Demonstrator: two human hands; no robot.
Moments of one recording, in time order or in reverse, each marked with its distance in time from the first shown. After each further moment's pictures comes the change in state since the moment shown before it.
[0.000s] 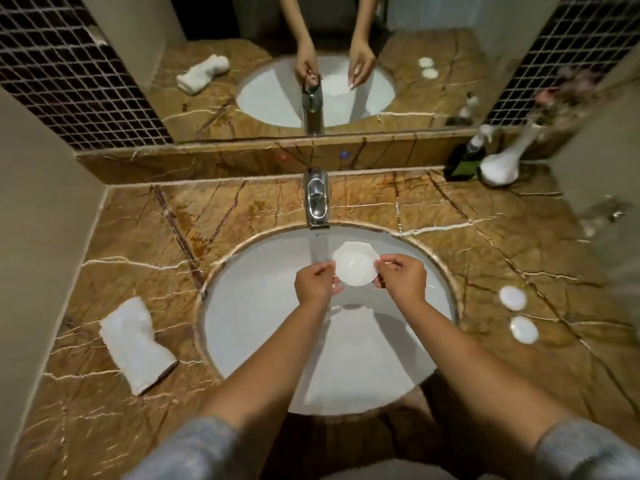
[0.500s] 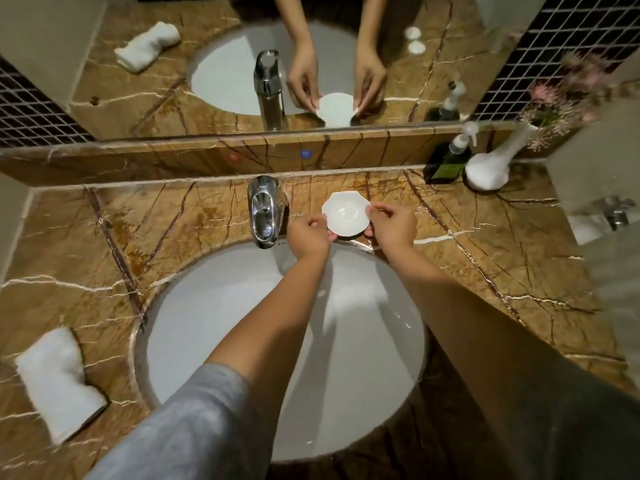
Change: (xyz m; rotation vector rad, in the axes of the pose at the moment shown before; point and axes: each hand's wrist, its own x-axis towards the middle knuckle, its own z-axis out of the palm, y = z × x) left_hand 0.070 0.063 0.117 0.139 0.156 0.161; right_hand 0.140 -0.049 -0.013 0.013 0.050 -0.069
